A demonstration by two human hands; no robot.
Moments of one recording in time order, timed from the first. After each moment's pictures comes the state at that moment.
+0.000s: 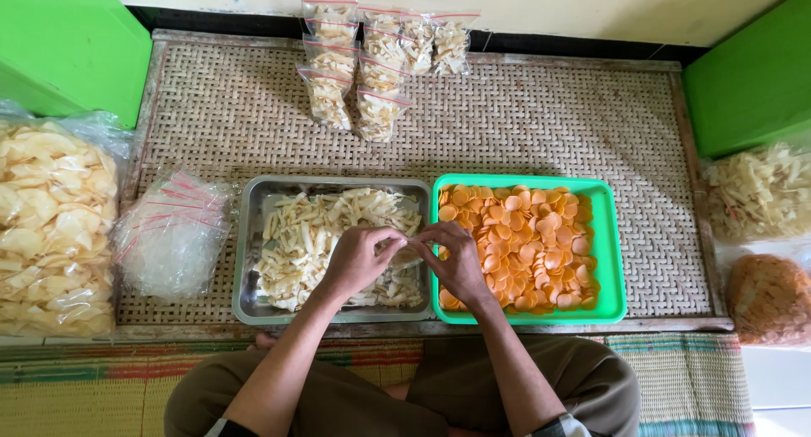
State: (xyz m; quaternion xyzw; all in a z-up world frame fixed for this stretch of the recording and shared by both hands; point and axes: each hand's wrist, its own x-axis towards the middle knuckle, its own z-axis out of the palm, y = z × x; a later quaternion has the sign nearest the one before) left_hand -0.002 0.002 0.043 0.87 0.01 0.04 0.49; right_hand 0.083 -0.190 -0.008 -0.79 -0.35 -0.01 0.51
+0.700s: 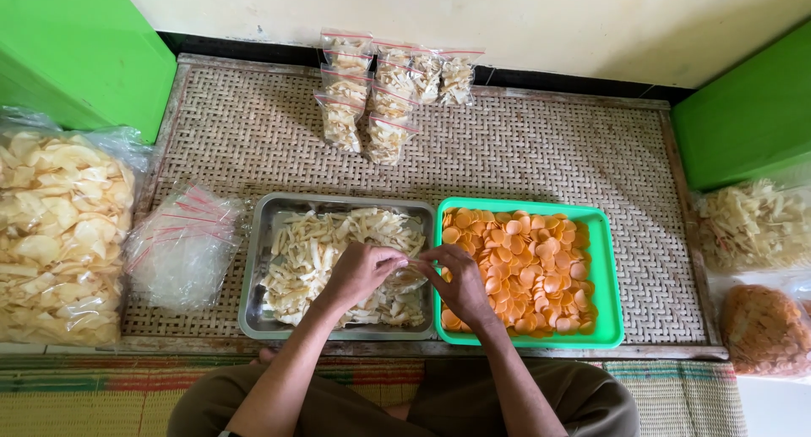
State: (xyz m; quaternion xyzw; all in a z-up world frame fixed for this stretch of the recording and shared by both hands) left_hand -0.003 0.016 0.023 0.87 0.04 0.00 0.50; right_hand 0.082 -0.194 -0.006 -0.80 -0.37 0.02 0.48
